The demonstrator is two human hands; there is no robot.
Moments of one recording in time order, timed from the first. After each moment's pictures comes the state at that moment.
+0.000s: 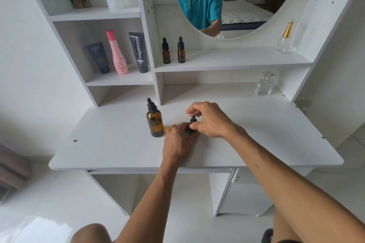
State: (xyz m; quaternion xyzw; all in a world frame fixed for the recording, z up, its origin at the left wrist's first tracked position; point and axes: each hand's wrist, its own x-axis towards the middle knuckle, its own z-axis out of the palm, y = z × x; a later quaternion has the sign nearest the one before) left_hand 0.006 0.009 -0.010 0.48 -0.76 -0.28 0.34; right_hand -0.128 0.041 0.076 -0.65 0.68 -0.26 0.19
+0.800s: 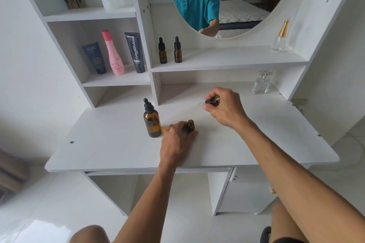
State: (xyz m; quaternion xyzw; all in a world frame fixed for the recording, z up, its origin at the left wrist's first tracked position) left_hand 0.006 0.008 -0.014 0.49 -0.76 -0.27 0.33; right_hand -0.164 0.043 0.085 -0.56 0.71 -0.41 0.09
